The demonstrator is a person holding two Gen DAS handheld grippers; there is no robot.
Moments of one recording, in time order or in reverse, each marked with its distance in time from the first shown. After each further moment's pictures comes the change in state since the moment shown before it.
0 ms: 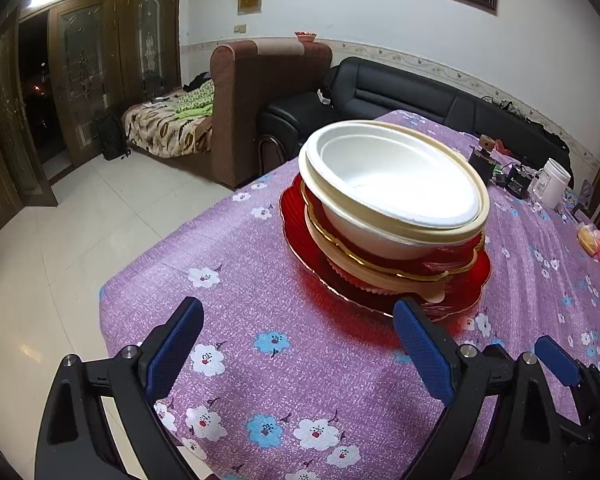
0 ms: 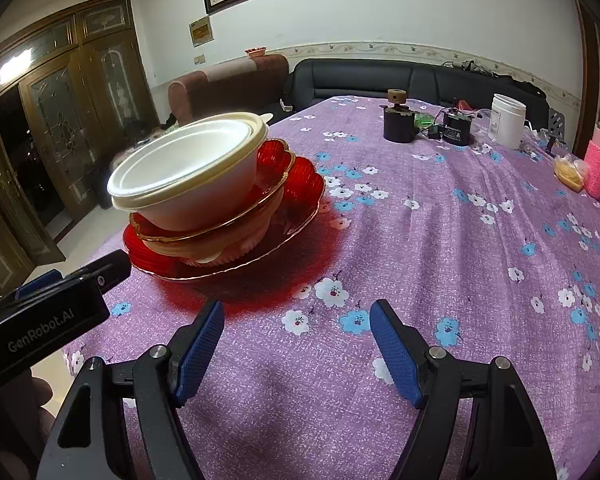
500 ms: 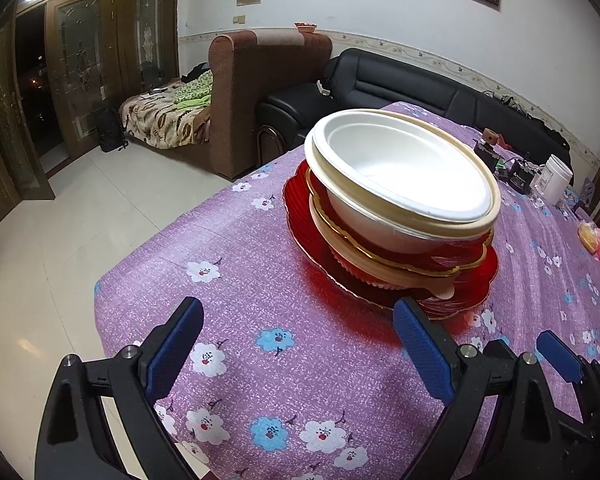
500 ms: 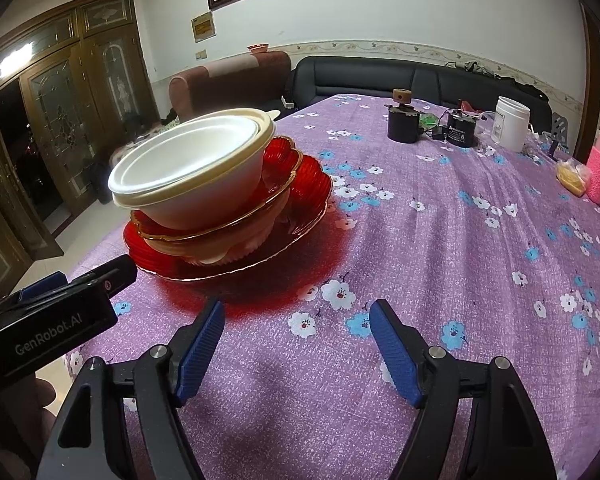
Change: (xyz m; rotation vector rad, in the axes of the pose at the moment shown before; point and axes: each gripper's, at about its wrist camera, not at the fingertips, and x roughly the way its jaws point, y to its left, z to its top) left arm 0.011 0.010 0.003 -0.005 0.040 -0.010; right arm 0.005 0.006 0.003 -0.017 0.011 -0.005
